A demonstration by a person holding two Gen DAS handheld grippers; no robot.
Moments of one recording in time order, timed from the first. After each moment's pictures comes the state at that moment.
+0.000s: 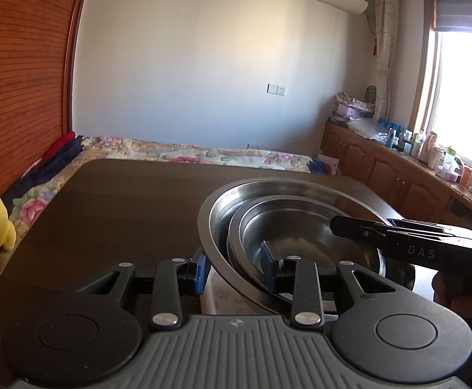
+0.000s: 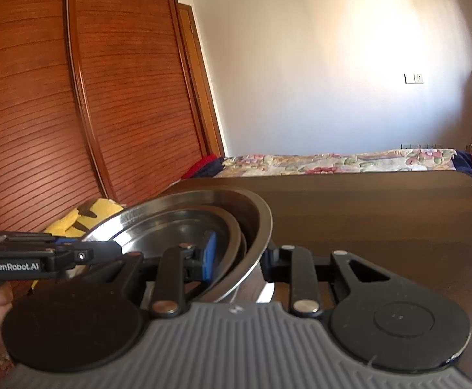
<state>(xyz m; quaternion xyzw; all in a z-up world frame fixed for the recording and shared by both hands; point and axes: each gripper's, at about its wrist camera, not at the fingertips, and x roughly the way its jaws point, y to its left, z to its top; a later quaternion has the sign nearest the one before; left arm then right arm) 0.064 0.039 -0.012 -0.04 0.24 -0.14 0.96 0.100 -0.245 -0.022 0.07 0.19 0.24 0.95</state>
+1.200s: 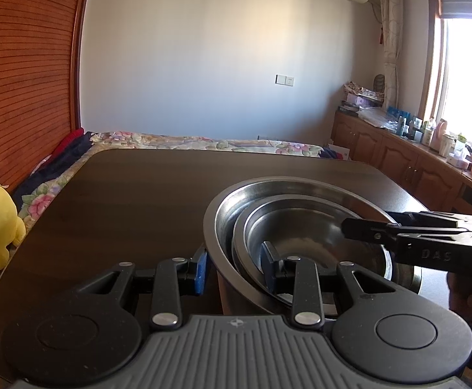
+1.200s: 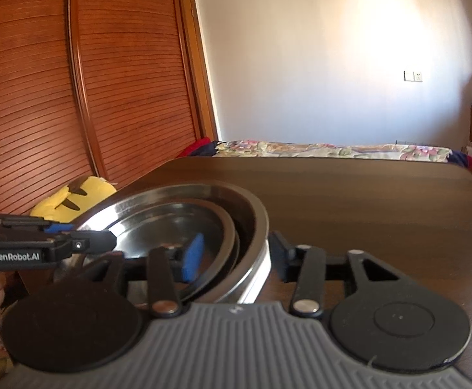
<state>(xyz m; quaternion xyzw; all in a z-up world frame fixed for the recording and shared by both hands) 0.059 0.037 -0.024 -0.02 0.25 -0.12 0.96 0.100 -0.236 -0.026 0.03 0.20 0.23 0.95</state>
